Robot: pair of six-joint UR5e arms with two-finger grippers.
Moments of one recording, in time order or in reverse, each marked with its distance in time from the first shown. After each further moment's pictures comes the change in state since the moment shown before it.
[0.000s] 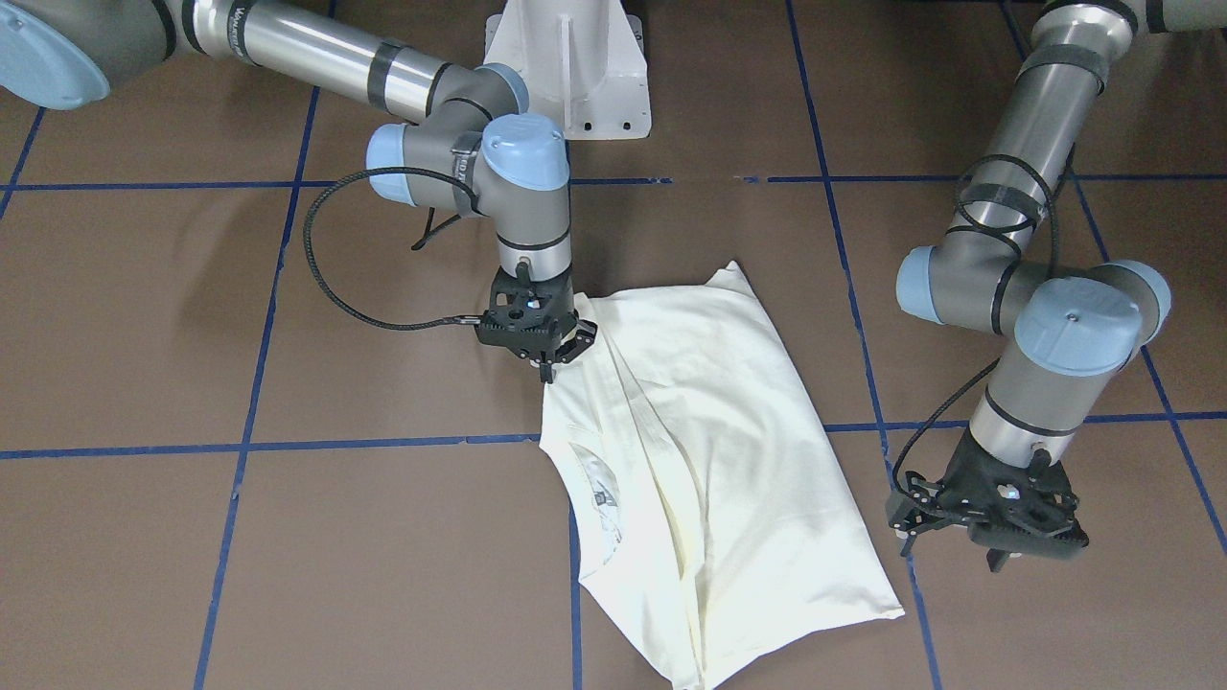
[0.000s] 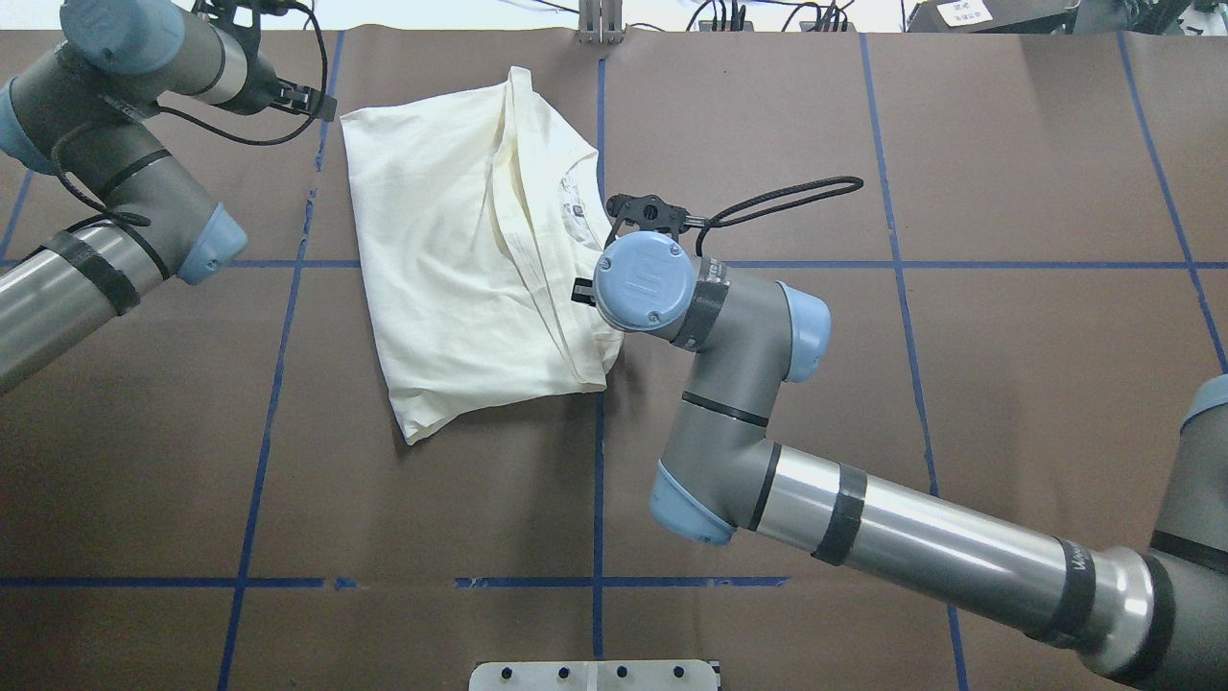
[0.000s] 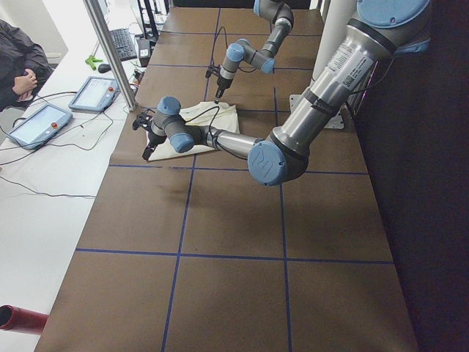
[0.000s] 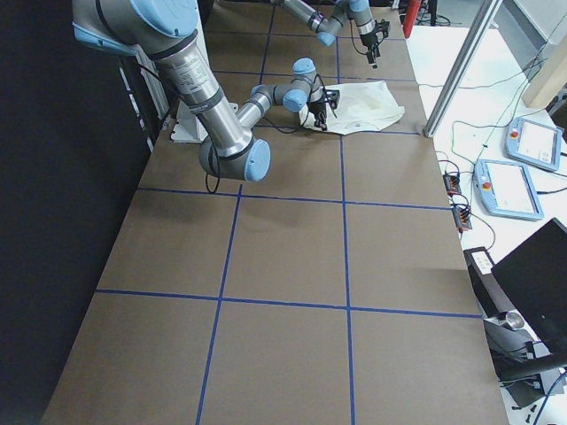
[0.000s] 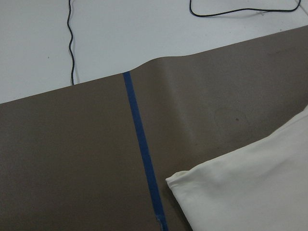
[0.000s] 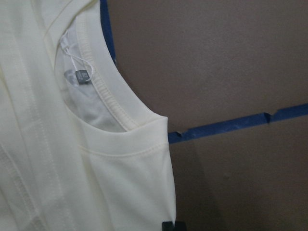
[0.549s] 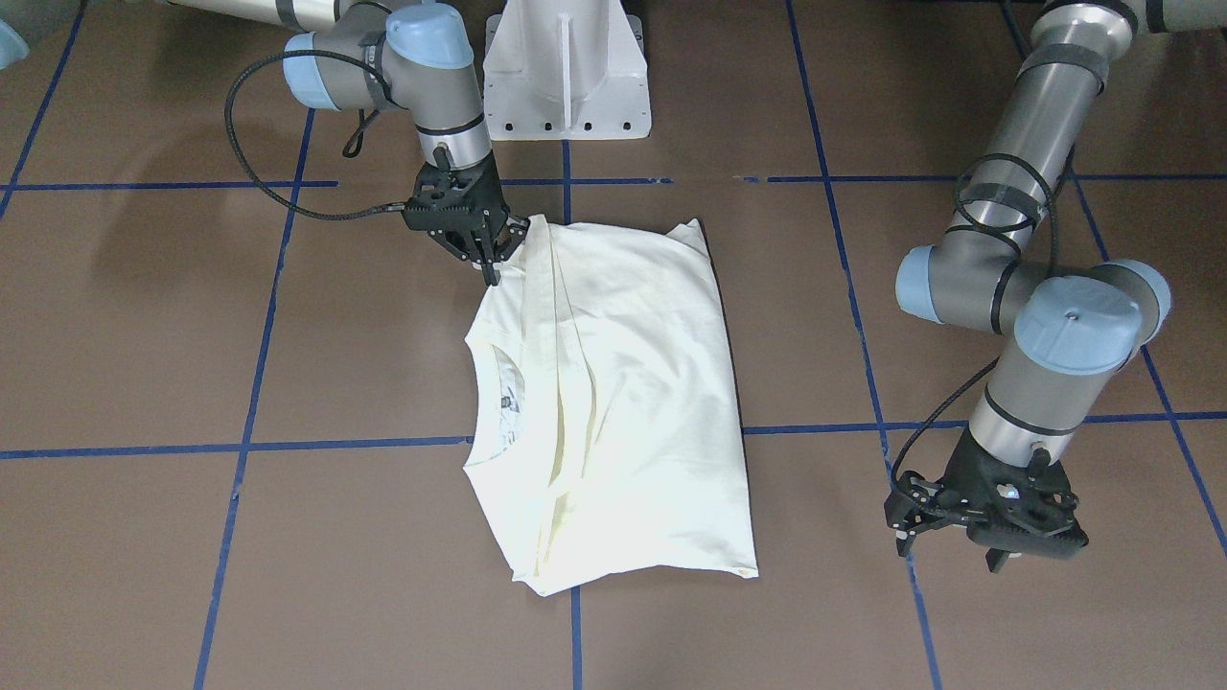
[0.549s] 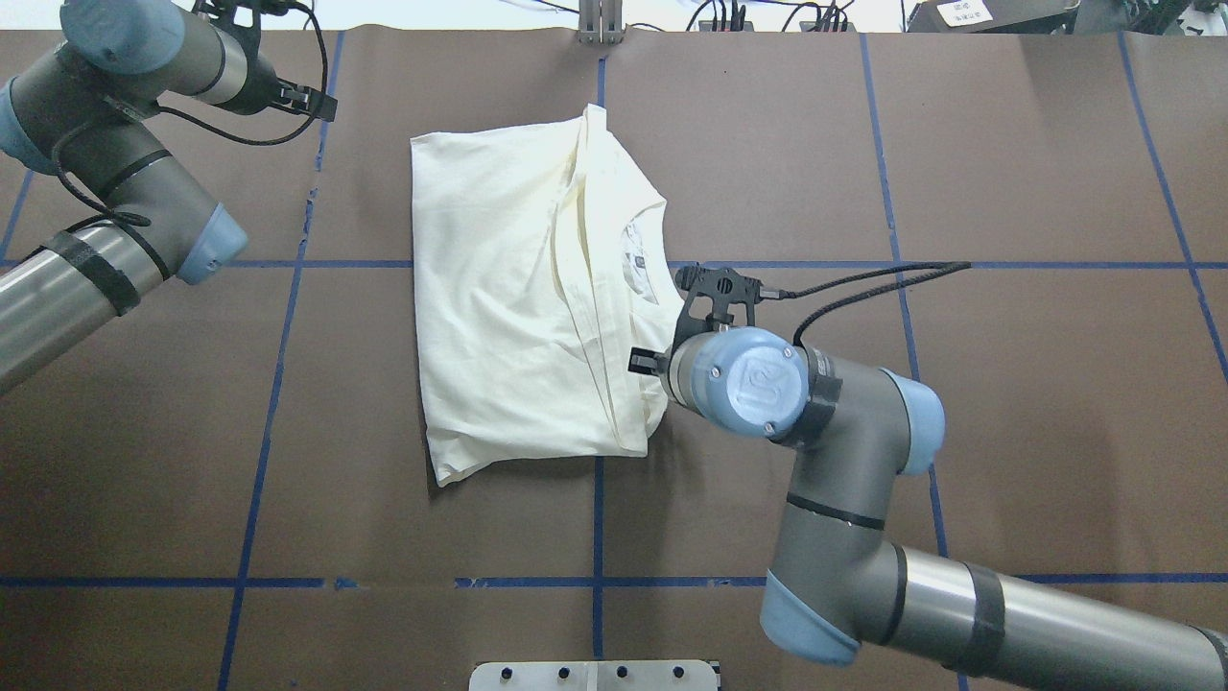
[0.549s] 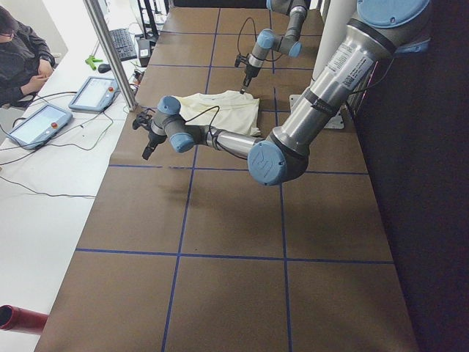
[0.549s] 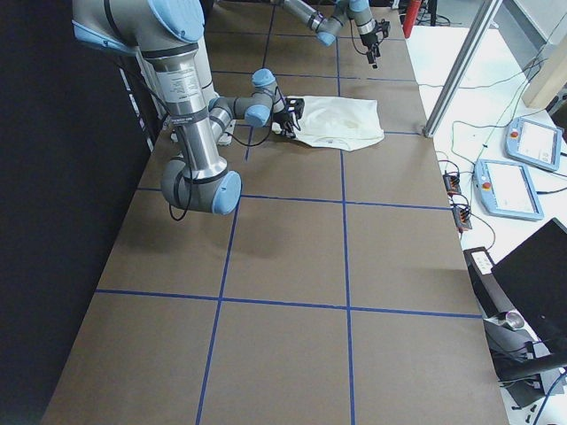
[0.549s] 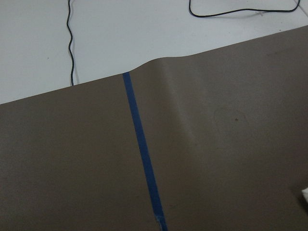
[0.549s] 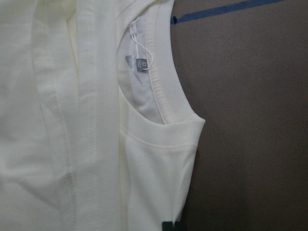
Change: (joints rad) left arm 0.000 -0.001 -0.006 0.000 0.000 -0.001; right arm -0.193 -0.305 0.369 -0.004 -0.156 0.065
